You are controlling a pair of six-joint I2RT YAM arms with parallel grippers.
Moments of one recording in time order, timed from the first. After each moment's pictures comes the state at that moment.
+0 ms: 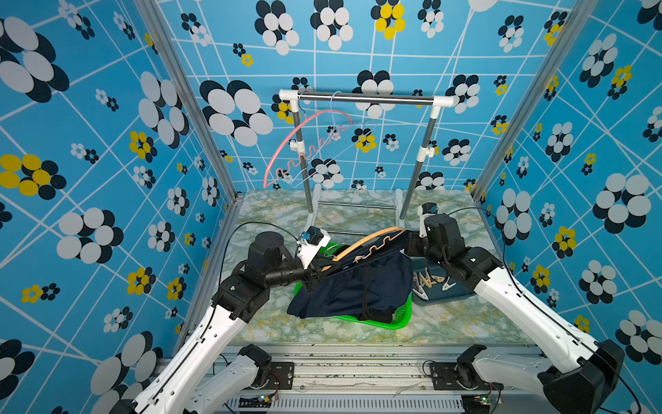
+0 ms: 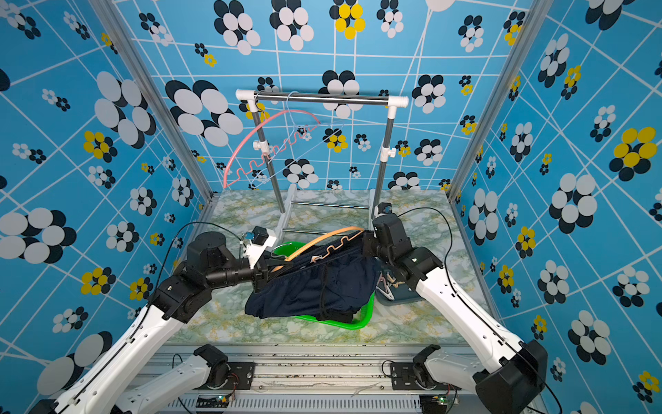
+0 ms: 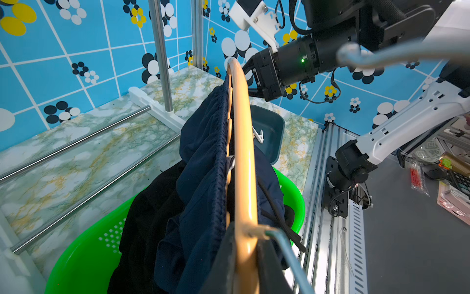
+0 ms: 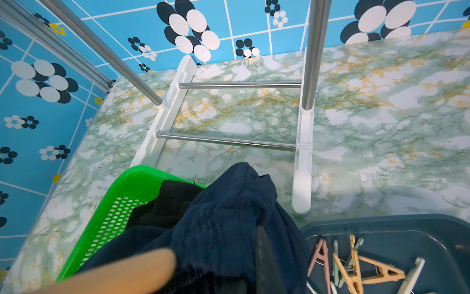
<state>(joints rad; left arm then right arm) -0.49 0.88 0.98 -0.45 0.65 0.03 0.54 1.18 1.11 -0.55 0.21 0.44</state>
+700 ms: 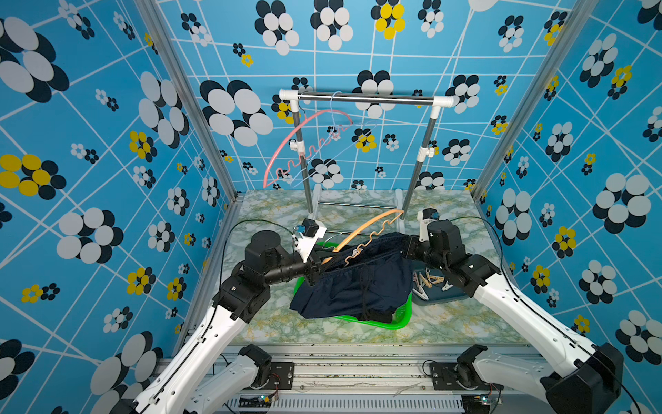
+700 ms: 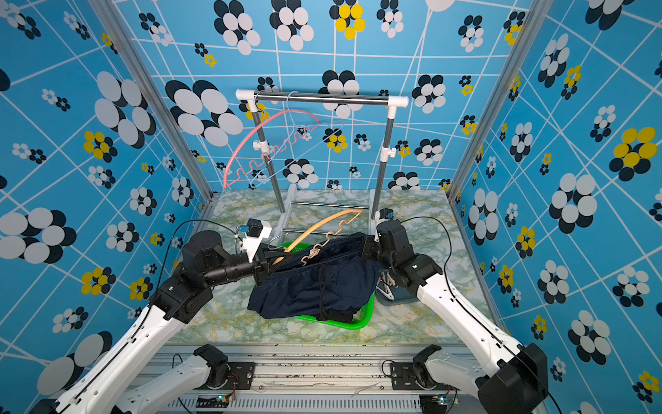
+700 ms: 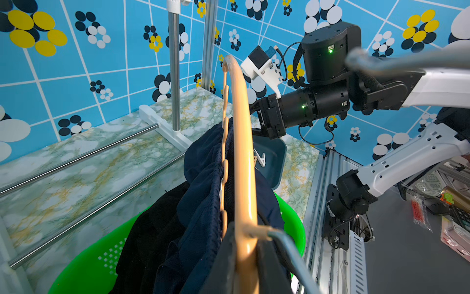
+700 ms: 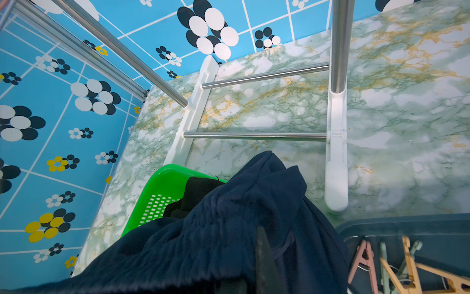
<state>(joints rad) -0.49 0.88 0.97 -0.31 0.62 -0.10 0.52 1.14 0.99 -0.41 0.07 0.54</state>
